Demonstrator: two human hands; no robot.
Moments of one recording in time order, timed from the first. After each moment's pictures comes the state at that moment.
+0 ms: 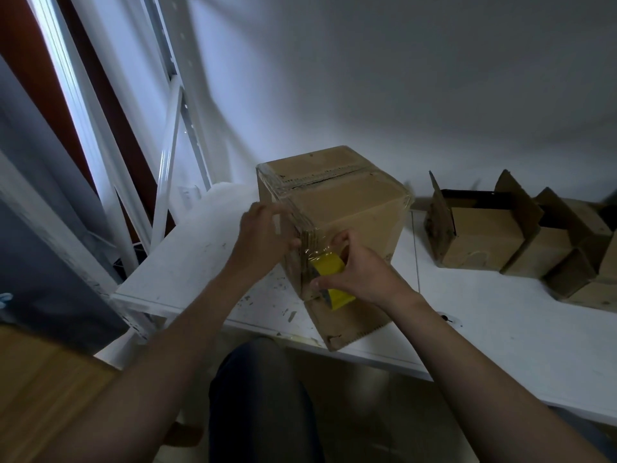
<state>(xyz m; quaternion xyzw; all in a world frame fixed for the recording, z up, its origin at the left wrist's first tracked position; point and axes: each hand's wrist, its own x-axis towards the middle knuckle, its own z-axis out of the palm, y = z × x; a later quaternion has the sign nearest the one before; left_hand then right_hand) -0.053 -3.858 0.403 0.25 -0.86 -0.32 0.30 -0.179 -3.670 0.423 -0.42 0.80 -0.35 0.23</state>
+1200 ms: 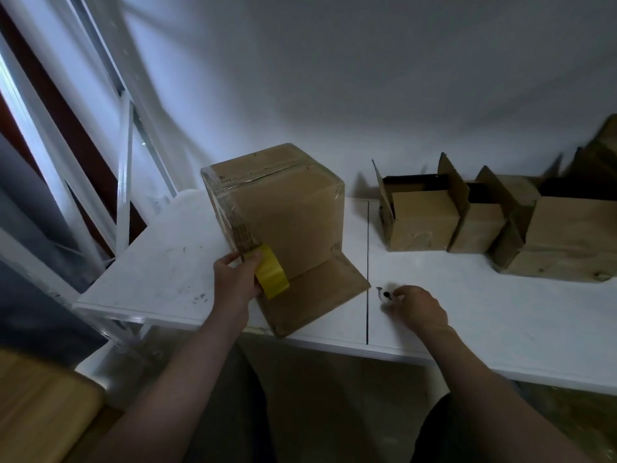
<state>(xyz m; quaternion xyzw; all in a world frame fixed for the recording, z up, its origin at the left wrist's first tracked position) -0.080 -3.718 0.395 0.47 -0.49 -0.66 0.33 -0.302 -3.497 0.296 -0.19 0.94 -0.21 0.18</state>
